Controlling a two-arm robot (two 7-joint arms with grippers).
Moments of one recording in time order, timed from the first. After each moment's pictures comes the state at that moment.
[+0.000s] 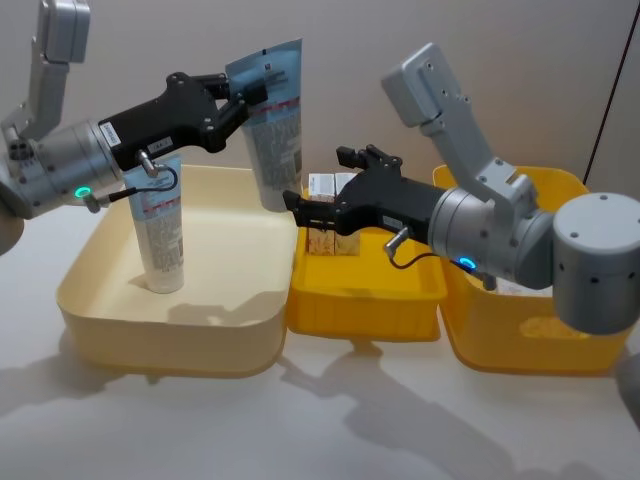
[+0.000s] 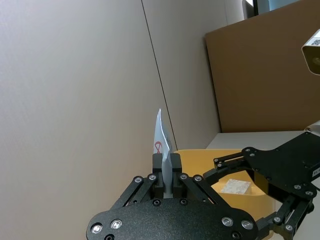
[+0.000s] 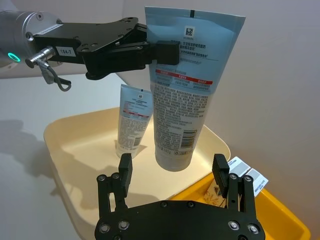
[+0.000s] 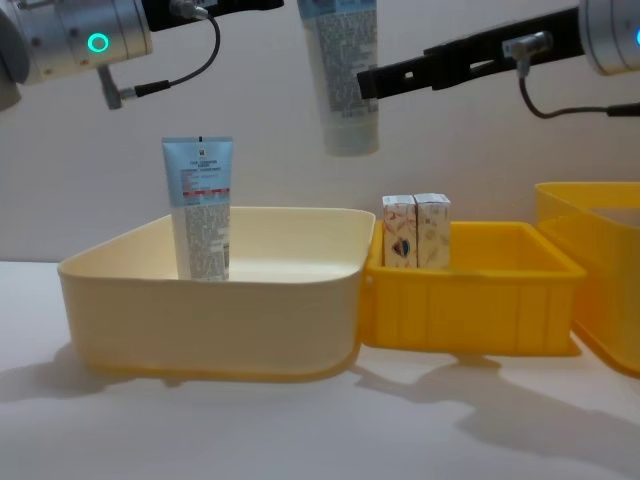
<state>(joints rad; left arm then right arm) -0.99 0.24 0.46 -0.82 -0.62 -0.21 -1.01 0.59 0.33 -0.41 -1.61 0.19 0.52 0.48</state>
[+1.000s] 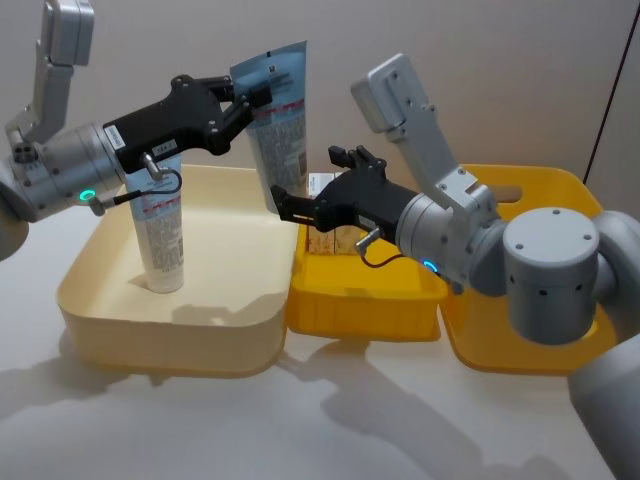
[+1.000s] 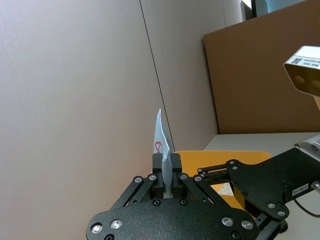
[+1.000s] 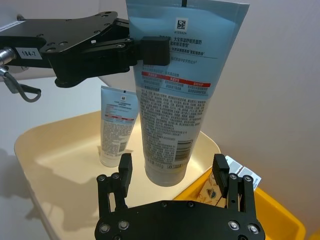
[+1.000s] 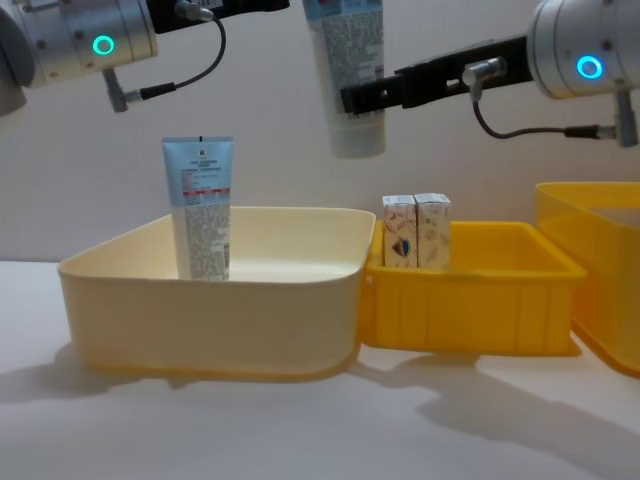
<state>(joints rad) -0.98 0.24 0.49 -0.83 -0.65 -0.21 -1.00 0.59 0.25 -0.43 -1.56 0.14 0.50 0.35</state>
